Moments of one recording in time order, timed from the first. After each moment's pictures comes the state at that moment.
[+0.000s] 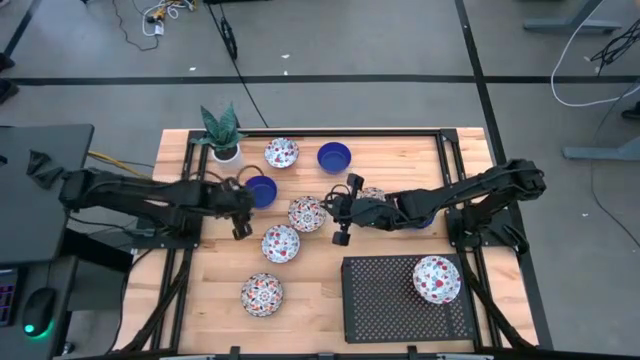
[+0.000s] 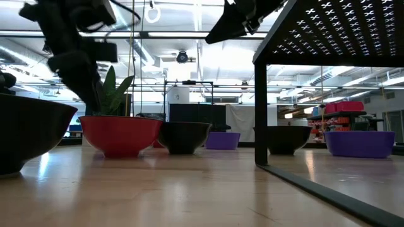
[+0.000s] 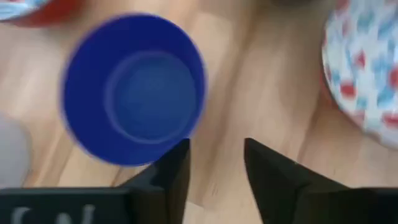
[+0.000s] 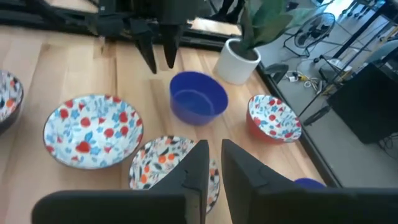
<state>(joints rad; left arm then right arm) -0.01 1.07 0.62 -0.69 -0.27 -0.25 0.19 1.56 1.13 -0.13 0.53 -0.03</state>
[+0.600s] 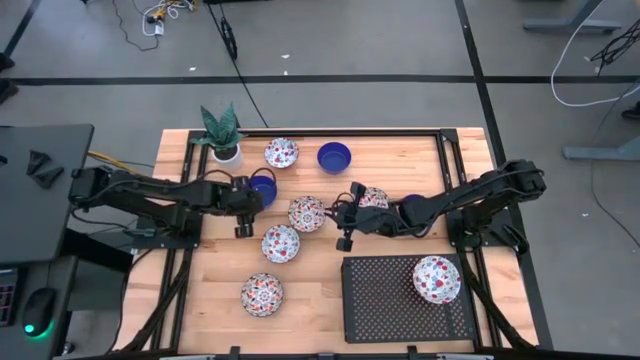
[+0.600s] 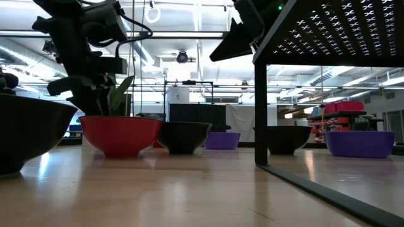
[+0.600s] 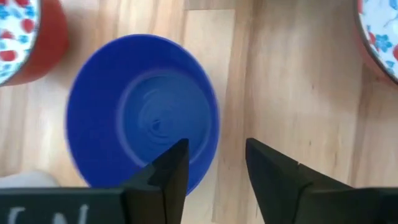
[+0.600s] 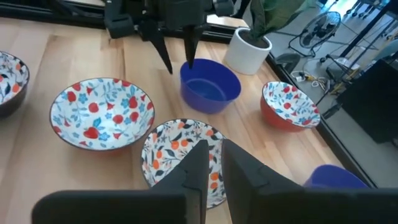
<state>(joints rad) 0.04 1.18 0.60 -0.57 -0.30 0.05 0.22 1.56 0.96 0.08 0.53 -0.01</state>
